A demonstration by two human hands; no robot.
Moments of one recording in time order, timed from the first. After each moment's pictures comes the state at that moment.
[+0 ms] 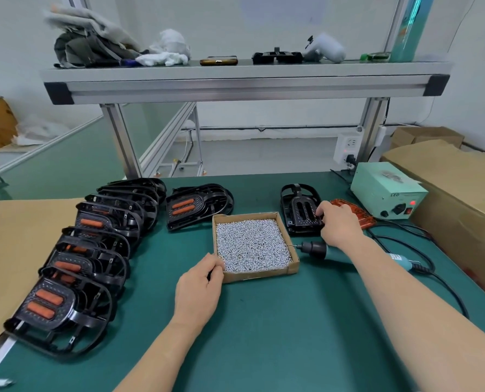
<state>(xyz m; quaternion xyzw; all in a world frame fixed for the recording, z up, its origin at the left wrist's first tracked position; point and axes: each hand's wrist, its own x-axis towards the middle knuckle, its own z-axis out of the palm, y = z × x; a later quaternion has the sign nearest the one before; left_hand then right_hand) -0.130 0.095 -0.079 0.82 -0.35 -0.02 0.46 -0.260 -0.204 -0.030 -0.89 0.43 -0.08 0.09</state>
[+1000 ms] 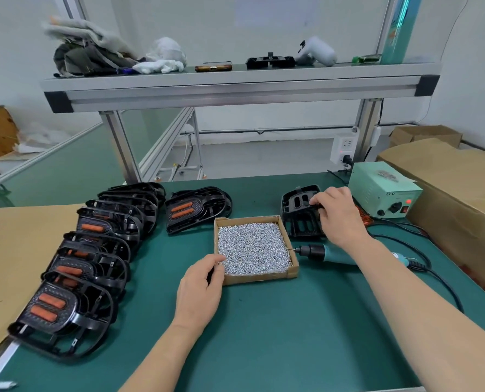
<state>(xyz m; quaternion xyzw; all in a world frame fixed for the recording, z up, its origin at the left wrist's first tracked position) -0.132 0.093 -0.082 0.81 -0.36 -0.03 0.47 -0.279 -0.192 -0.013 -0.91 0.30 -0.28 0.07</state>
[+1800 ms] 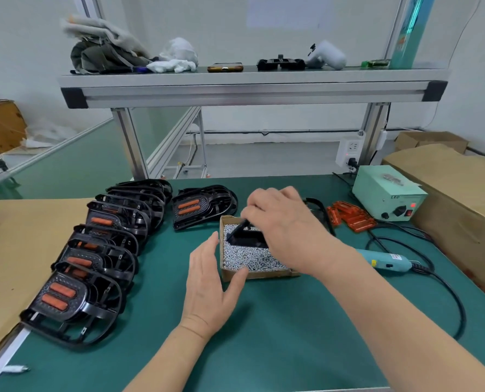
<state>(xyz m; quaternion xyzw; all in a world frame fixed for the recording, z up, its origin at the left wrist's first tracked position) -0.145 0.097 -0.077 0.74 -0.46 0.17 0.47 -0.258 -0.038 0.074 -0.98 0.05 -0.18 -0.09</state>
